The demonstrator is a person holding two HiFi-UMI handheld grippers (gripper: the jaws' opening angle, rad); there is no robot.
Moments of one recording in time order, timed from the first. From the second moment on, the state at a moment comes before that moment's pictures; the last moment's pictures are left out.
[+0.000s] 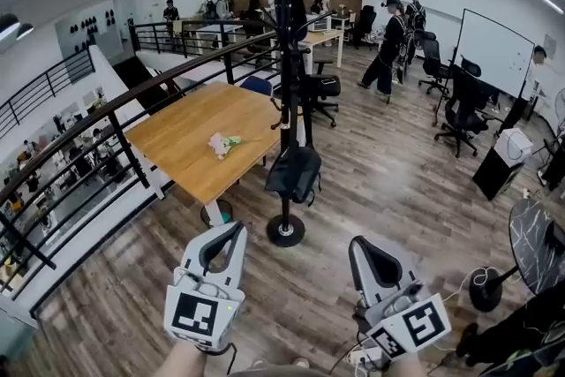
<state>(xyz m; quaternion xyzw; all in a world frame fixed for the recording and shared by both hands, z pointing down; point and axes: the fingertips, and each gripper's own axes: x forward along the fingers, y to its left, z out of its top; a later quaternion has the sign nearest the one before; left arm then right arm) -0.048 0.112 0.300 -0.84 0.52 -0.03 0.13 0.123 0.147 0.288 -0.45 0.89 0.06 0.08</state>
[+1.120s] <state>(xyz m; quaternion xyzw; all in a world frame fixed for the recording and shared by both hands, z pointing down) -0.071 -0.024 0.321 -0.84 0.52 -0.06 0.14 0.124 0.019 0.314 -0.48 0.87 0.02 0.06</state>
